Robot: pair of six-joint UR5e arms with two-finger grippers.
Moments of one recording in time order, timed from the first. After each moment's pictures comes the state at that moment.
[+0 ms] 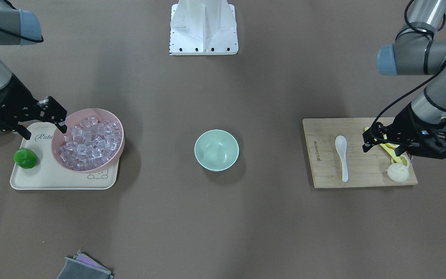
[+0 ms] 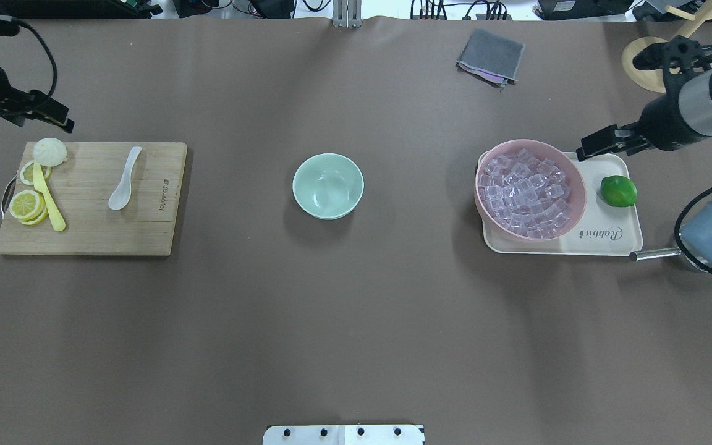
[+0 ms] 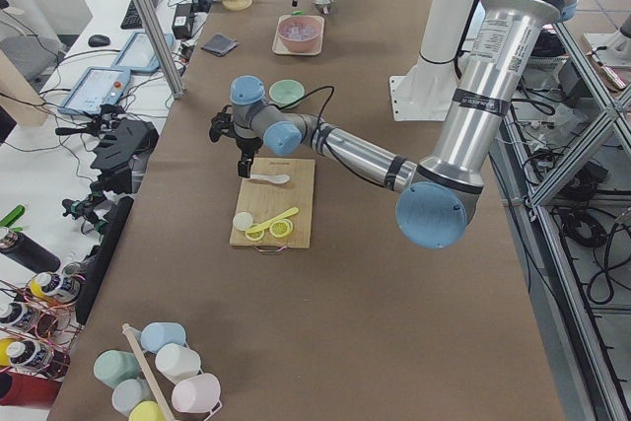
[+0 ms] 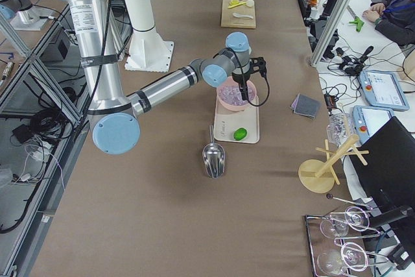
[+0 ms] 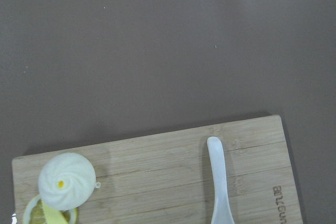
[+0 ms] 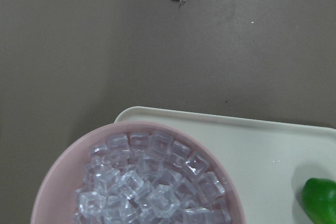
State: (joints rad) left arm -1.05 -1.89 -1.58 -1.93 -2.17 -0.70; right arm 0.95 -1.33 1.89 -1.37 2.08 0.85
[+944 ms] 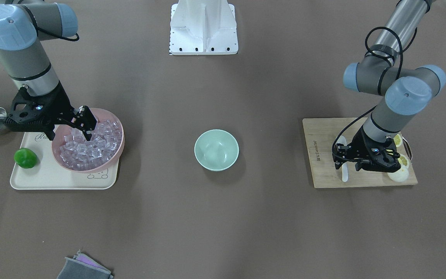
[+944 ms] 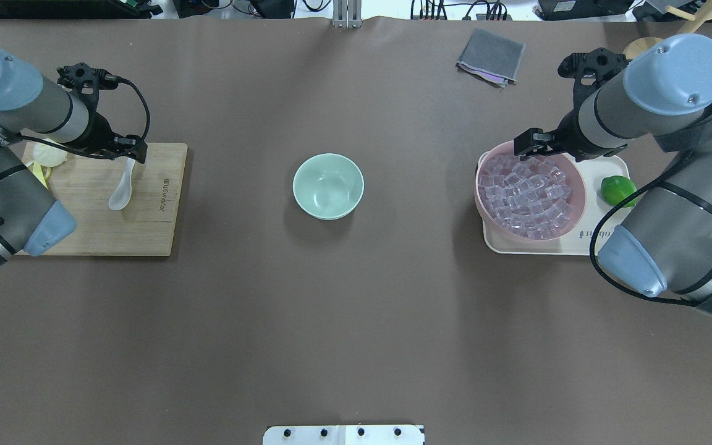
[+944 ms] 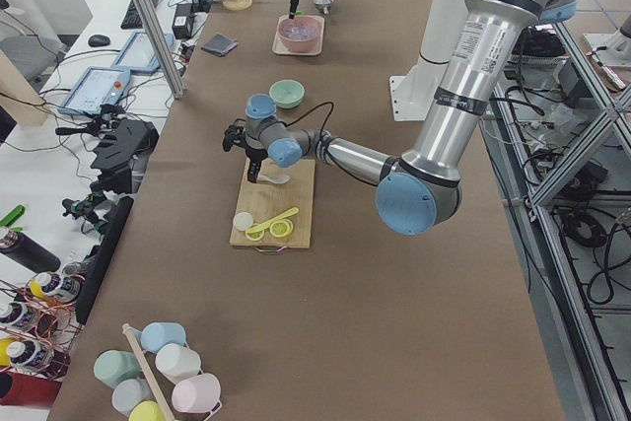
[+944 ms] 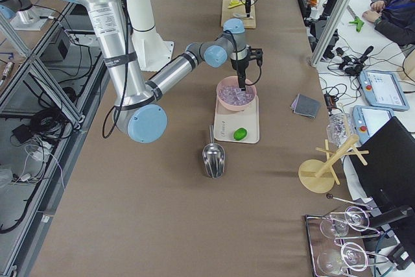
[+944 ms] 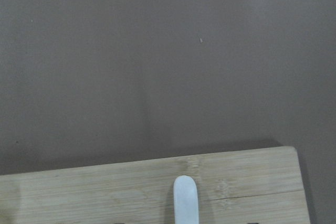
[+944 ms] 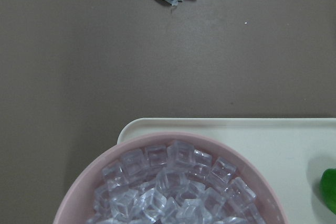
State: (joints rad) left arm -0.91 -1.93 -1.44 -2.08 -2.03 -0.80; right arm 0.84 -1.26 1.90 -1.50 1.89 0.98
